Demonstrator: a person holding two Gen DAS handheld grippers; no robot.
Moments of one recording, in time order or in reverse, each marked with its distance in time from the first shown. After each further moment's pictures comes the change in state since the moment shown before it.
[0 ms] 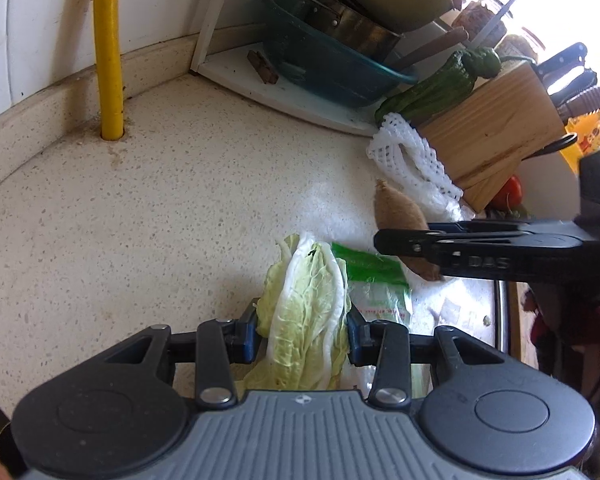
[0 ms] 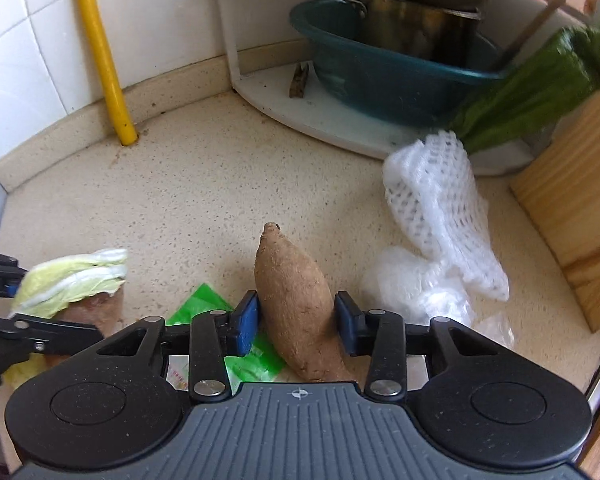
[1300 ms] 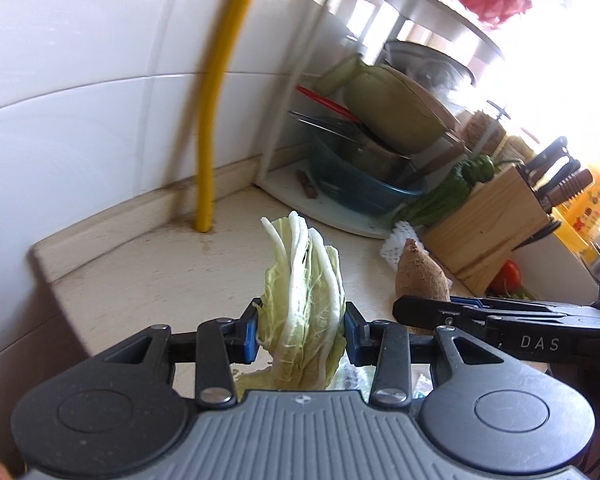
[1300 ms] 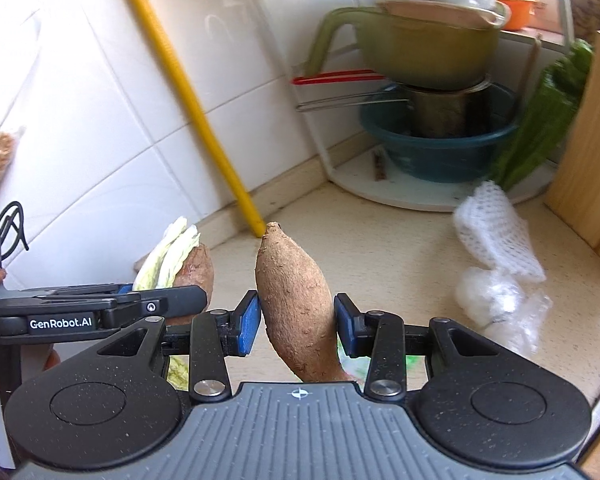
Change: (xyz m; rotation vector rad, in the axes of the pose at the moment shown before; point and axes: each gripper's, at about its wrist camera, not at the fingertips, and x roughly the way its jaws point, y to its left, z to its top) left arm -0.114 -0.017 -0.025 -0.069 -0.304 0.160; right arm -0.102 0.029 -0.008 0.162 -0.219 0.277
